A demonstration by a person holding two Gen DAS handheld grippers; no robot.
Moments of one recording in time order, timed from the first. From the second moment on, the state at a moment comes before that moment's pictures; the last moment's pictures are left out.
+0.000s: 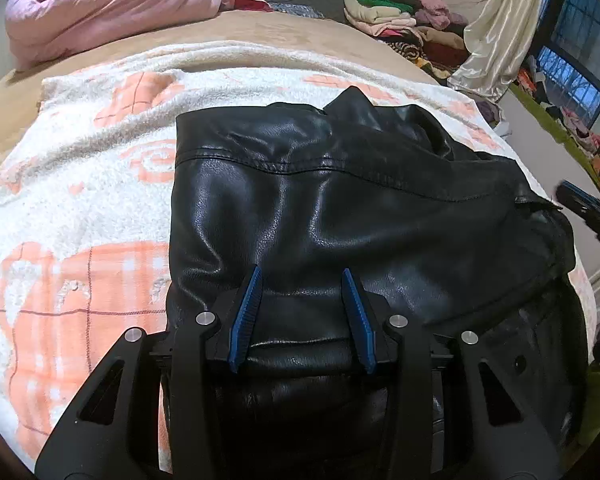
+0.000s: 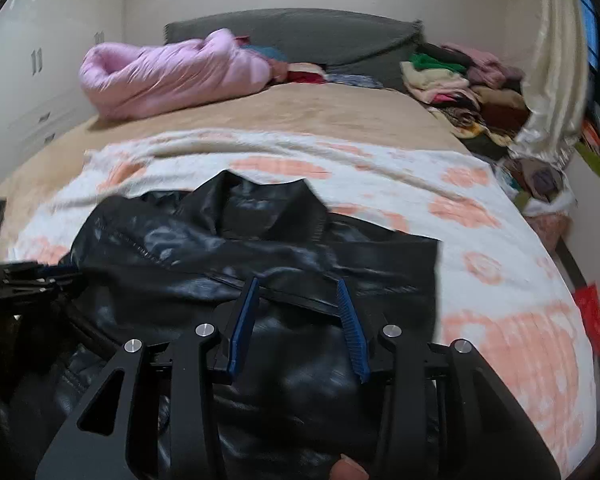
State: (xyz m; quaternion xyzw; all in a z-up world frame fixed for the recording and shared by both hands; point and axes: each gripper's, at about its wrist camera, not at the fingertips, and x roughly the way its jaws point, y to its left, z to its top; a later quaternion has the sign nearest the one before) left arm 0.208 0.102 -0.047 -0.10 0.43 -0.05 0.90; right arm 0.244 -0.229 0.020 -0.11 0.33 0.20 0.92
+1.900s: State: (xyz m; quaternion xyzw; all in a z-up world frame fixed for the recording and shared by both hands) left arm 0.202 0.052 -0.049 -0.06 0.45 -0.10 0.89; right arm 0.226 -0.239 -0.045 -0.05 0.47 0.18 0.86
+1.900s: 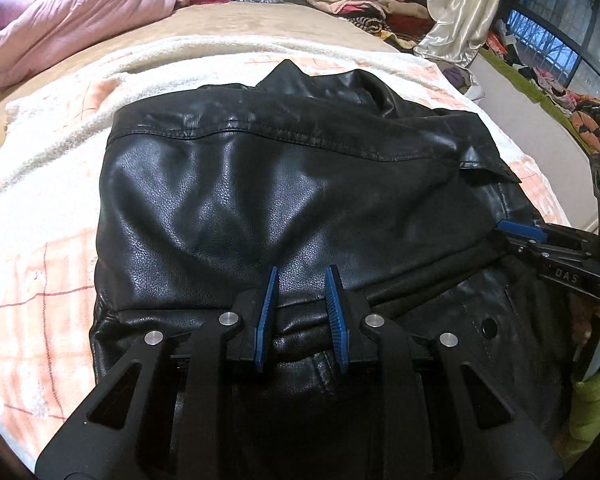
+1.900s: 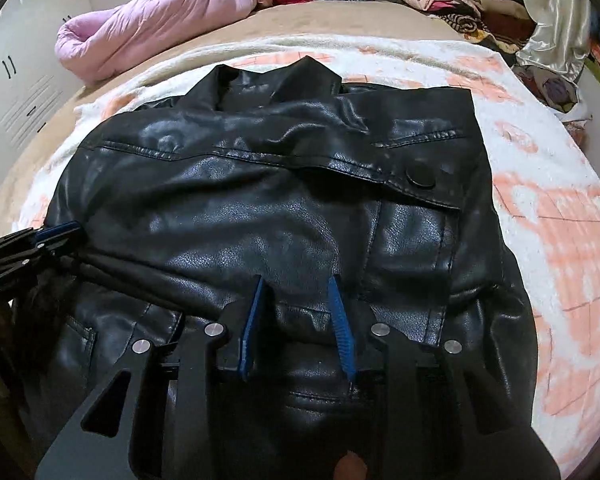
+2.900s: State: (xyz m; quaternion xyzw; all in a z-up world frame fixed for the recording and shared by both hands) left arm 0.194 0.059 -0.031 -0.08 0.45 -0.11 0.88; right arm 0.202 -0.255 -0.002 -0.02 0.39 0.18 0.90
